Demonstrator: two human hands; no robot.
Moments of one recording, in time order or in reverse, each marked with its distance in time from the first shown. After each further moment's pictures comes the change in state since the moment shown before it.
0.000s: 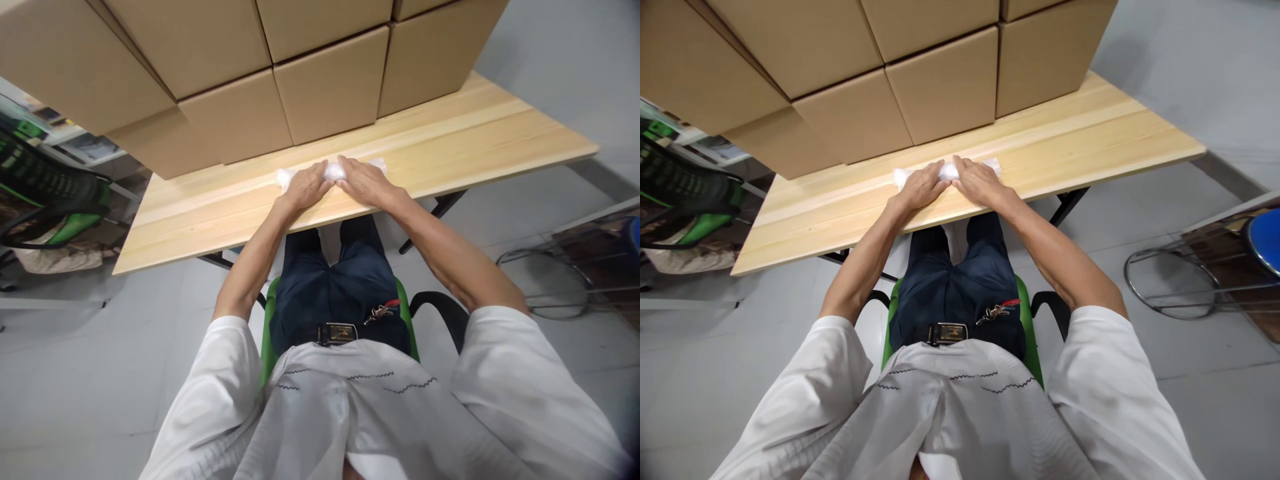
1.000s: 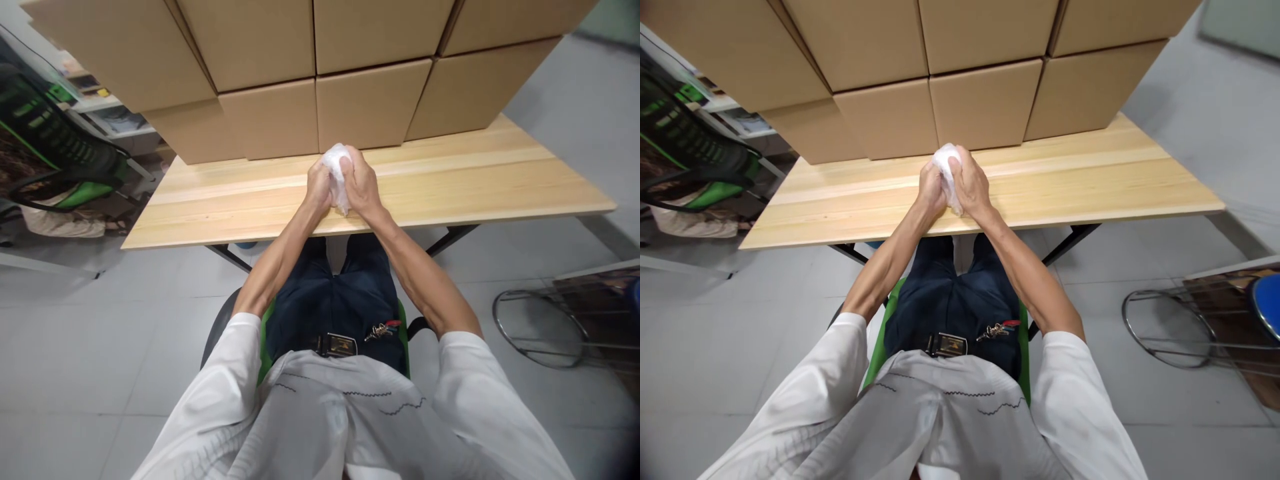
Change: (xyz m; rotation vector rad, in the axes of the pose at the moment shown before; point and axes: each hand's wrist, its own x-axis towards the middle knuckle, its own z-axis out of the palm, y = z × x) left_hand 0.013 0.044 -0.002 -1.179 0.547 -0.444; right_hand 0.031 -0.081 0.001 0.177 0.322 0.024
